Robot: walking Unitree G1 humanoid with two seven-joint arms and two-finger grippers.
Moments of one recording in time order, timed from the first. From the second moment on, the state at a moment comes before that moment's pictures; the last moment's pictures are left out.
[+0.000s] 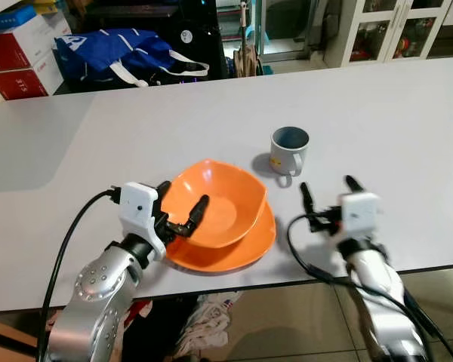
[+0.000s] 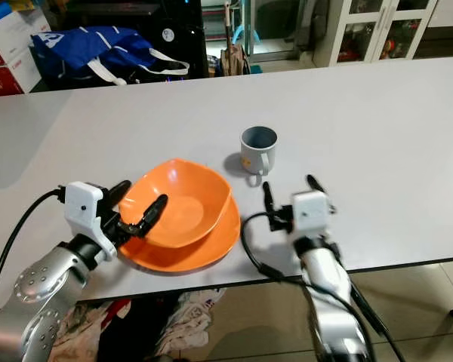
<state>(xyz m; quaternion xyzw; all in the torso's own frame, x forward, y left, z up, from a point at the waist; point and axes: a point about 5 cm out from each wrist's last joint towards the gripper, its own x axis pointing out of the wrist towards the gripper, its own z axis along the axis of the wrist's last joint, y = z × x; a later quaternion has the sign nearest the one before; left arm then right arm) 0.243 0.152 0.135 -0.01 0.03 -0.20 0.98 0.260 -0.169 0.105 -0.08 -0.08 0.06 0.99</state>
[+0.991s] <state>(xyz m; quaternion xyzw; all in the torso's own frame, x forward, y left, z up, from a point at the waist) 0.242 0.171 0.104 0.04 -0.02 -0.05 1.00 0.247 -0.190 0.068 -0.09 -0.04 0.00 1.00</state>
